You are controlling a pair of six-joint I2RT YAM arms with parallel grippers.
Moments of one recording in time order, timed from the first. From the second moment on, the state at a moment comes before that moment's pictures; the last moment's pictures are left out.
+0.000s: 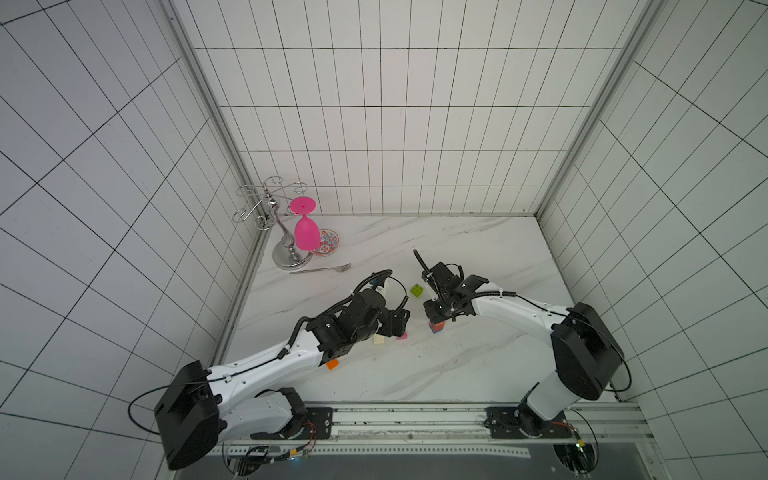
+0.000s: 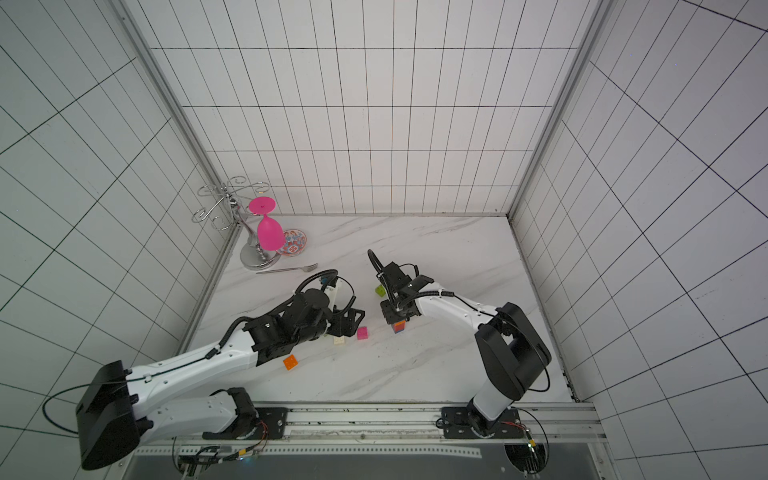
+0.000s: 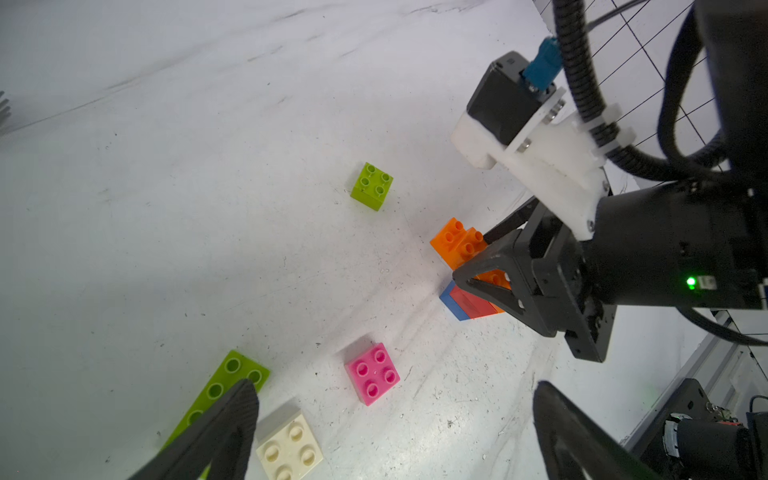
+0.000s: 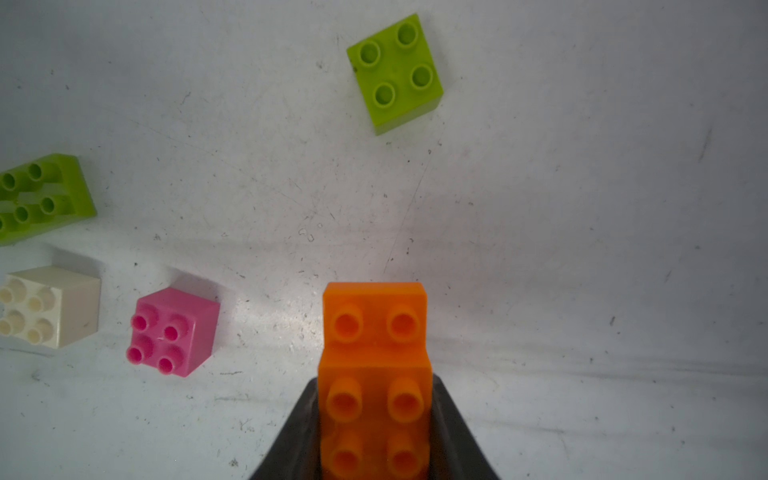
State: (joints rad) left arm -0.88 1.15 0.73 -0.25 -0.10 -0.59; right arm 0.71 1.63 1.07 -0.65 0.04 0.27
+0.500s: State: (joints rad) left arm -0.79 1.06 0.69 -0.25 -0.11 -0.58; right arm 0.71 1.70 1.13 -0.70 0.04 0.30
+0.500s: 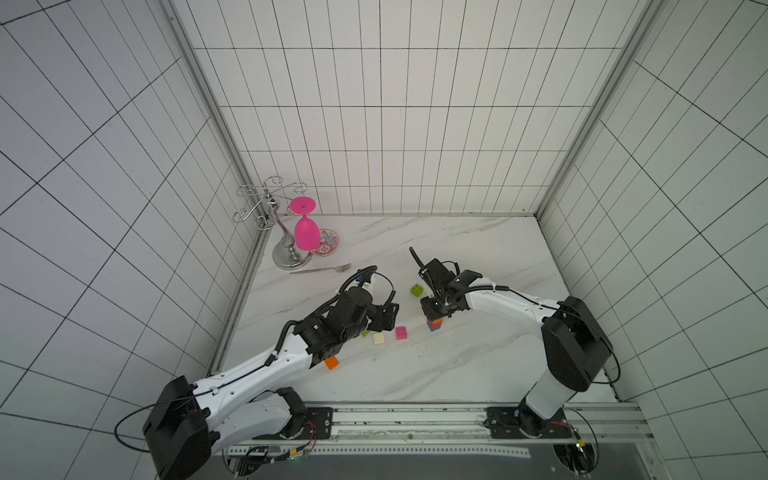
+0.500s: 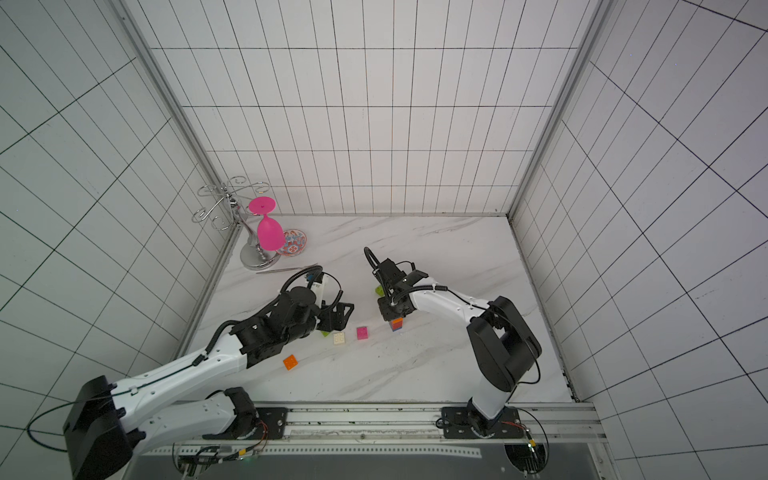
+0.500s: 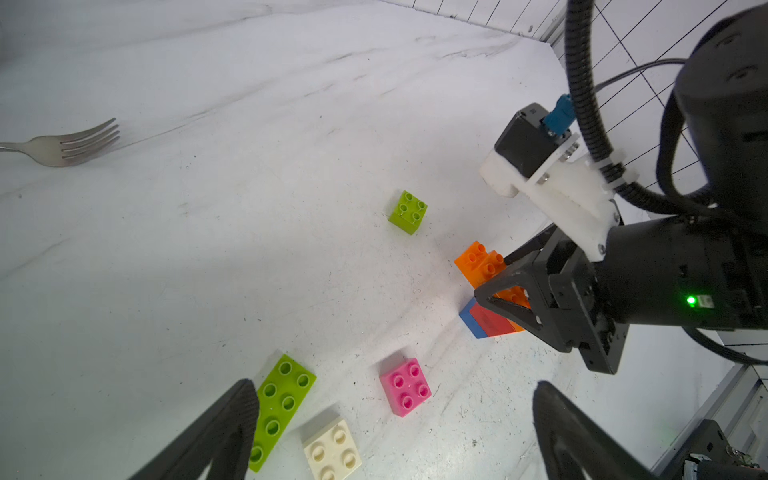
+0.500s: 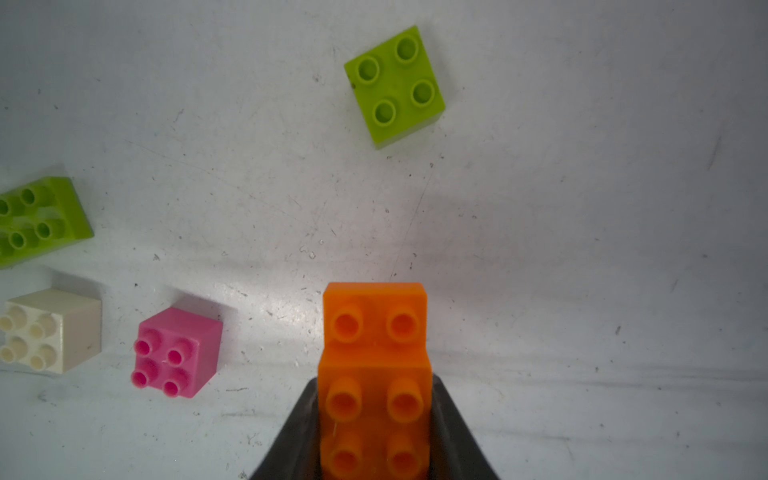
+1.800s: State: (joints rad) left arm -0.73 1.58 1.18 -0.50 0.07 -0.47; right arm 0.19 1.91 1.26 -0.59 -0.71 0.34
